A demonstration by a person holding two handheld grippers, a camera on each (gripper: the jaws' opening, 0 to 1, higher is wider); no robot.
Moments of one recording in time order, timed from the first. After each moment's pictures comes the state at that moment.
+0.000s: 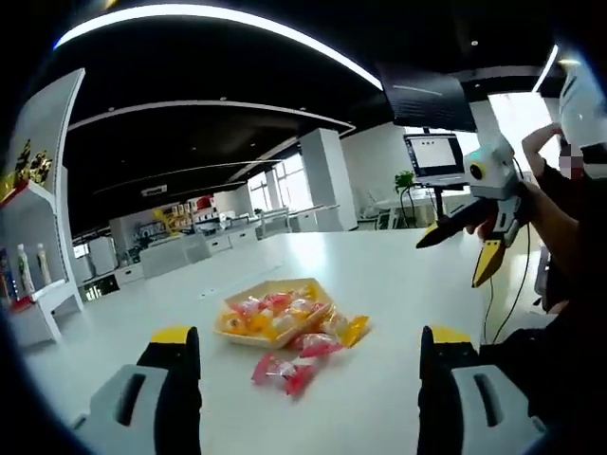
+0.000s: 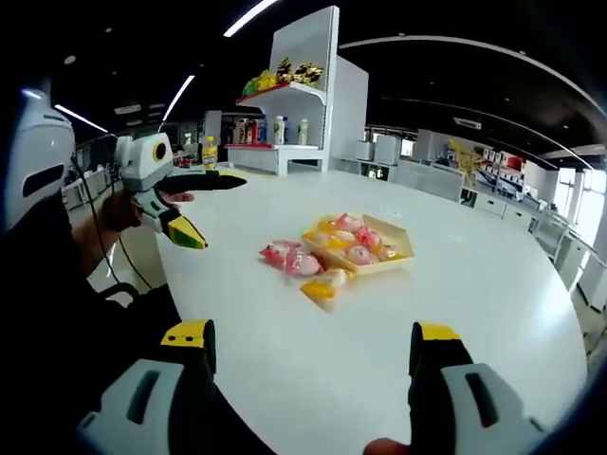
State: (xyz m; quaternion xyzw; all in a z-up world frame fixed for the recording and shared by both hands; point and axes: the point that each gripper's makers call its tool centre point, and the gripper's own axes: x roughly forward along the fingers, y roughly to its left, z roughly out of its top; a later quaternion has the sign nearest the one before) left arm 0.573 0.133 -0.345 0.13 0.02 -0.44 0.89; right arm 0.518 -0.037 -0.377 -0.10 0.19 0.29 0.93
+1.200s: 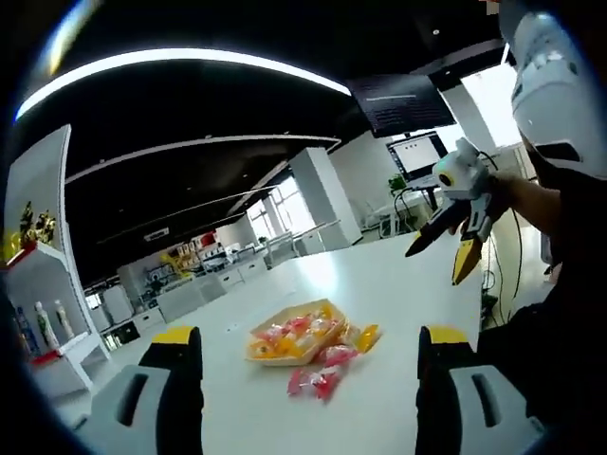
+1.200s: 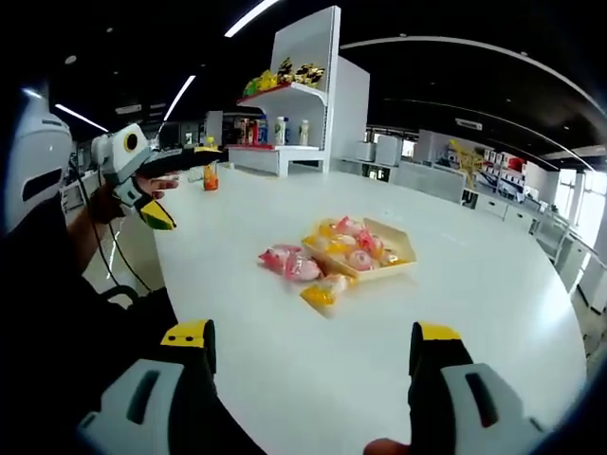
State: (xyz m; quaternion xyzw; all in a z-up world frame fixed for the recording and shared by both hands) left arm 0.547 0.156 -0.304 0.17 -0.06 -0.43 0.88; right arm 0.524 -0.032 -0.374 -0.10 0.19 0.29 0.93
